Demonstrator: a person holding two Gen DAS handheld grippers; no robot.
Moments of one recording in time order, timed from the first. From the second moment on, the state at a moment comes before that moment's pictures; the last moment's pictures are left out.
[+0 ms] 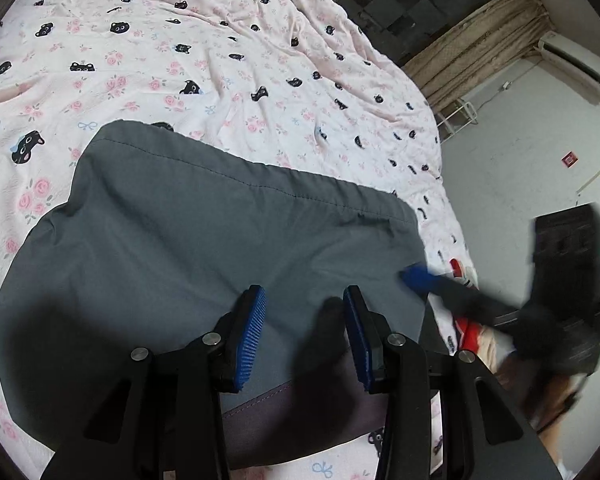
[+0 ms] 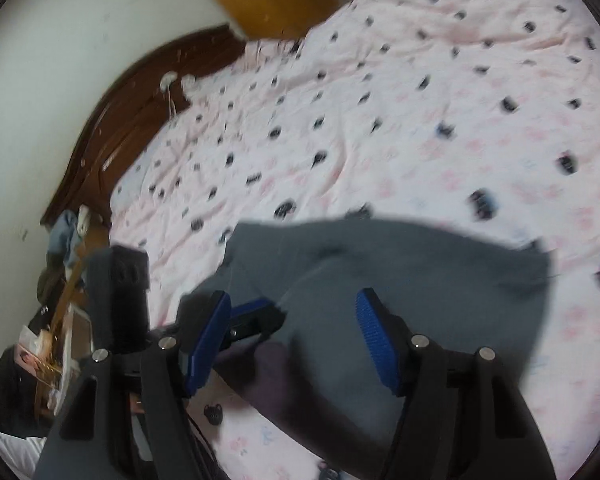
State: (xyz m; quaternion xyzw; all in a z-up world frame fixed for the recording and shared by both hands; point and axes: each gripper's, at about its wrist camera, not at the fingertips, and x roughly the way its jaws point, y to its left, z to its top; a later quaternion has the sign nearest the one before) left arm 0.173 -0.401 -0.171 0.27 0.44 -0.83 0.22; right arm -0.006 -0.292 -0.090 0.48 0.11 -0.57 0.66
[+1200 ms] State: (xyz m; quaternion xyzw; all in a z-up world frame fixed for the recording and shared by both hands) left arm 0.209 -0.467 -0.196 0.26 0.44 -0.79 0.35; right arm -0.011 -0.318 -0.123 0.46 0.16 -0.64 0.59
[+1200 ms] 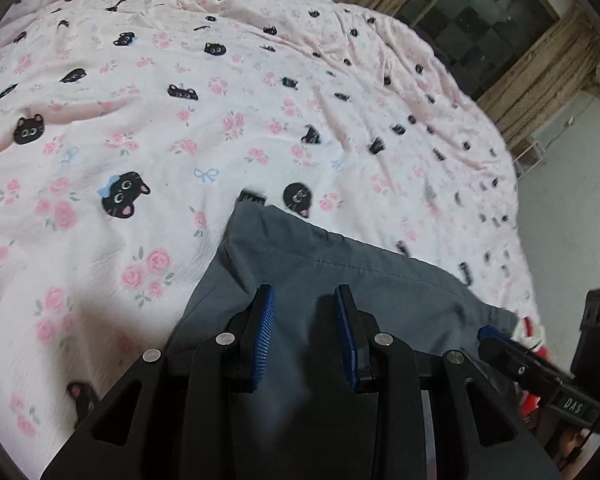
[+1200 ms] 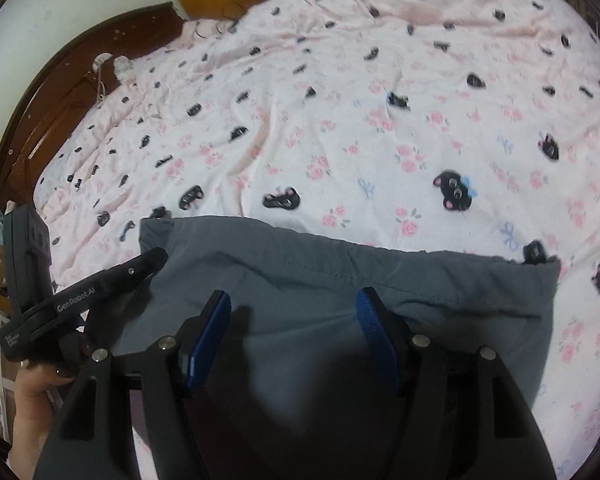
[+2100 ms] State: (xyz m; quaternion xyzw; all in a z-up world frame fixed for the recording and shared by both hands) left arm 0.174 -0.380 -0.174 0.30 0.27 -0.86 0.31; right arm 0.037 -0.256 -0.134 0.41 0.17 -0.68 0.59
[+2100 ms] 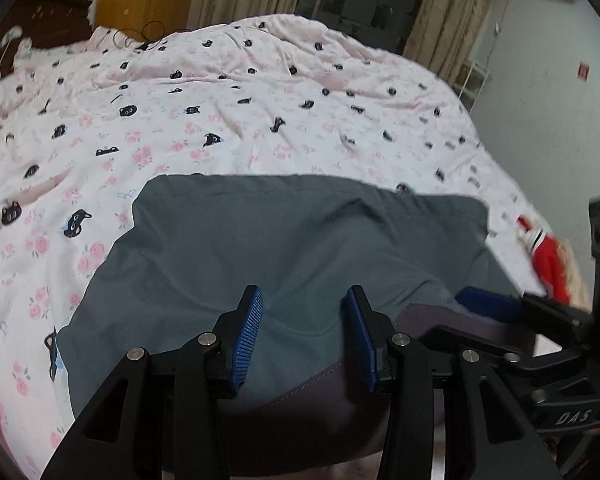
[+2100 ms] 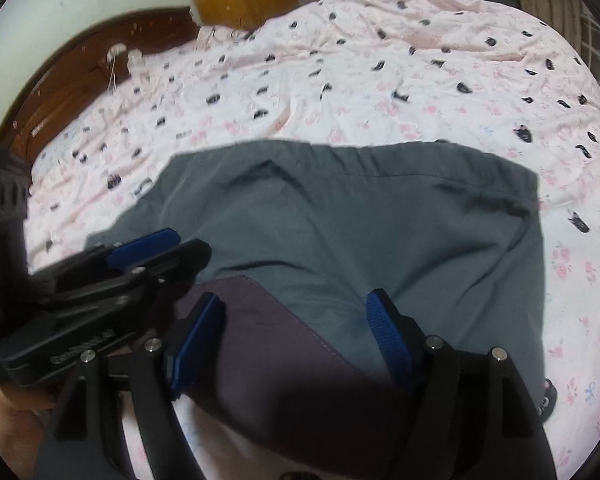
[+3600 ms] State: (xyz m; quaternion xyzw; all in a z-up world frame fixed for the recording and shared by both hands) left arm 0.163 -0.336 -0.198 0.28 0.19 -0.89 0.31; right arm -0.007 -0.179 -0.168 0.54 -0.15 -0.63 0.53
